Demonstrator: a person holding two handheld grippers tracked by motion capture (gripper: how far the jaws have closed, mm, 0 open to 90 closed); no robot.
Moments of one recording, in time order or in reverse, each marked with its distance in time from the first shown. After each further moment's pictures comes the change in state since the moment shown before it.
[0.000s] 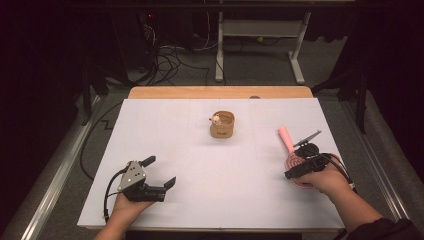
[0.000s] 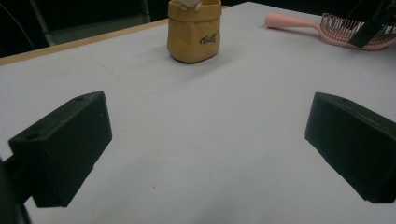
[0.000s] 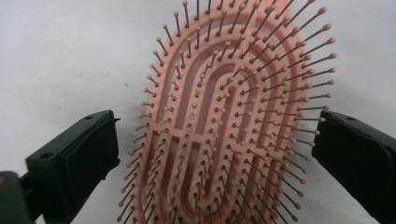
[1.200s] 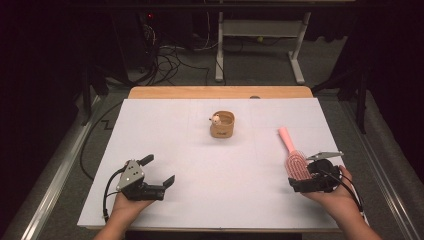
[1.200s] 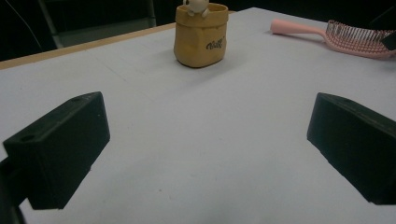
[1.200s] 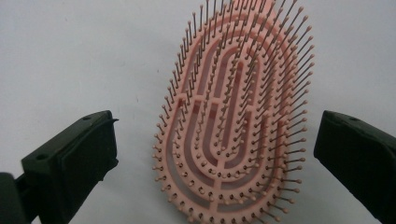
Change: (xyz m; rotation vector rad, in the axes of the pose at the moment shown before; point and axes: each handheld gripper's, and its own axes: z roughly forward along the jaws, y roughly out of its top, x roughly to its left) left arm 0.002 0.002 -0.002 -0.011 0.019 -0.014; right arm 0.007 -0.057 -0.015 -0.317 0.018 0.010
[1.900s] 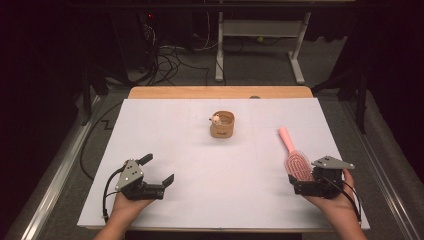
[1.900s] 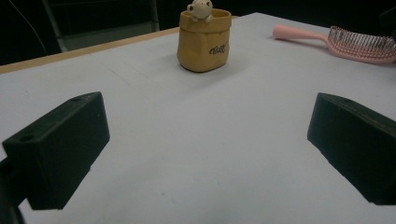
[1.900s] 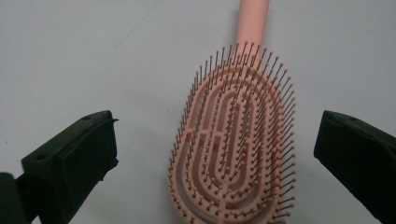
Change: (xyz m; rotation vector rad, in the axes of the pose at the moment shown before) left arm 0.000 0.001 -0.001 -0.017 0.010 -0.005; right arm 0.007 -0.016 -0.012 -0.244 -0.022 -0.016
